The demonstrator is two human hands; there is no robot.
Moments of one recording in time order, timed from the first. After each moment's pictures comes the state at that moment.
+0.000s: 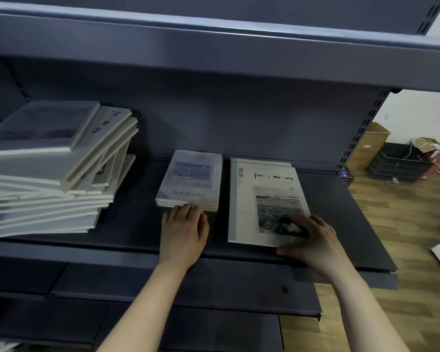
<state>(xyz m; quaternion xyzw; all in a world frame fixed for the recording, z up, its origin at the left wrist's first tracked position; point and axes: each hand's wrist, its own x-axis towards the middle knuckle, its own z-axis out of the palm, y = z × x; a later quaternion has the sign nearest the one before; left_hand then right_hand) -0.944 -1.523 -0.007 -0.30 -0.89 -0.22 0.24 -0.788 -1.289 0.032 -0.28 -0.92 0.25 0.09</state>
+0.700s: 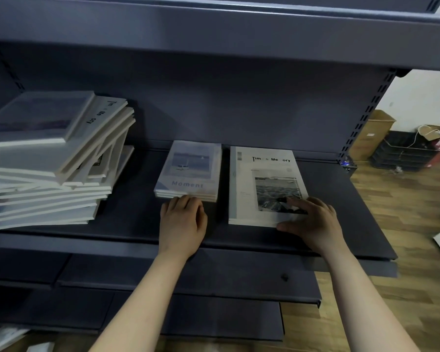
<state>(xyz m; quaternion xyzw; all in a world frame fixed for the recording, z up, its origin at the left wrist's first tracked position) -0.942 -1.523 -0.004 -0.29 -0.90 -0.22 0.23 -0.806 -1.271 0.020 -0.27 -0.92 0.22 0.16</state>
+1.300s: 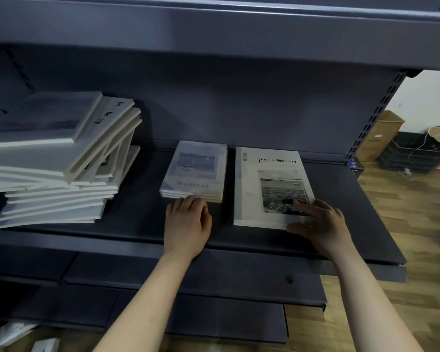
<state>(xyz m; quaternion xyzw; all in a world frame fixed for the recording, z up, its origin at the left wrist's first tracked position) -0.942 -1.525 -0.005 -0.29 -0.90 -0.23 0.22 -0.802 -1.269 0.025 -0.25 -0.93 0.23 0.15</state>
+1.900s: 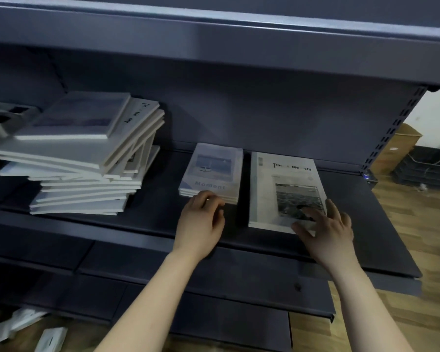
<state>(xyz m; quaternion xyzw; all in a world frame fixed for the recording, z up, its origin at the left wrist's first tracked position) -0.932 -1.543 0.019 -0.34 -0.87 -0.31 0.18 -0.806 -1.306 0.030 -0.29 -0.94 0.15 0.13</state>
